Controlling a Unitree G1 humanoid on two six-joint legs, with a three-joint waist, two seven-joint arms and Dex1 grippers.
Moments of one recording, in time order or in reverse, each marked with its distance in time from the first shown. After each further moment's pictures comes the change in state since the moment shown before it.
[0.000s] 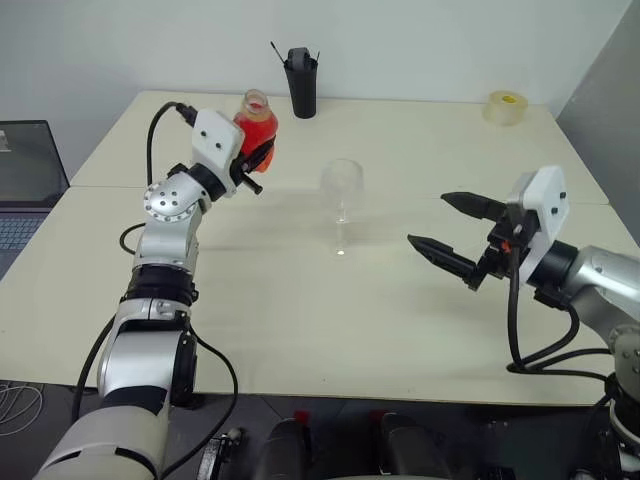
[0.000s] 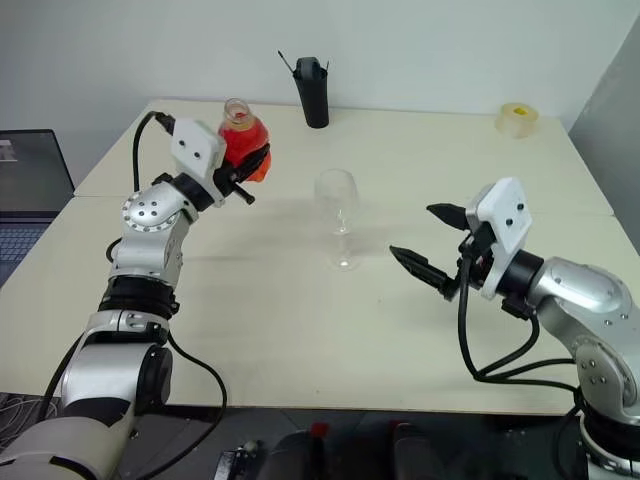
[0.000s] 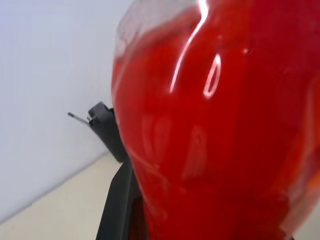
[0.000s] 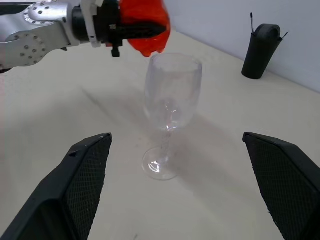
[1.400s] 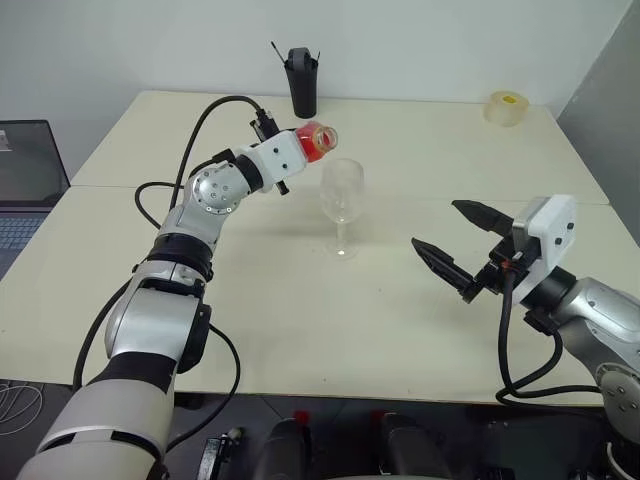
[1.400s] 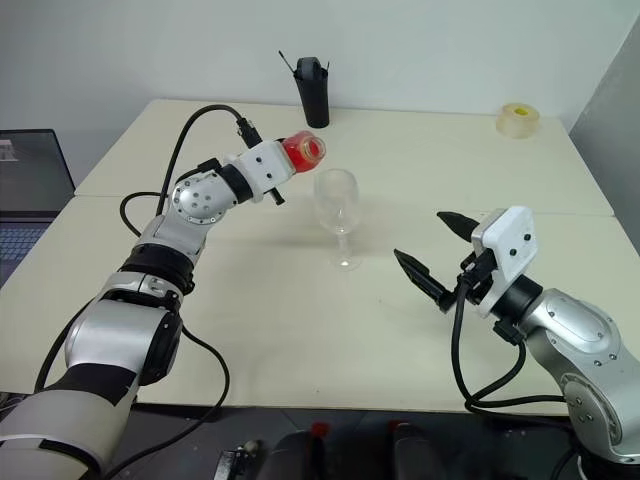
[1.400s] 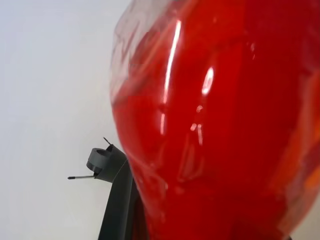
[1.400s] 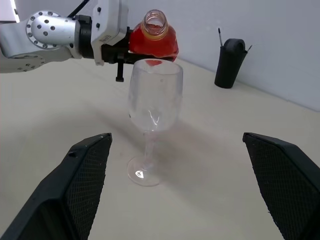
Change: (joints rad) left arm -0.184 -0.015 -0.214 0.318 0.367 -0.340 0.191; right arm 0.166 0.051 0.034 -0.061 -0.039 -0.204 -0.148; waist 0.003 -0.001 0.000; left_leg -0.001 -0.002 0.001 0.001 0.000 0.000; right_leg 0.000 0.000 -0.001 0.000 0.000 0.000
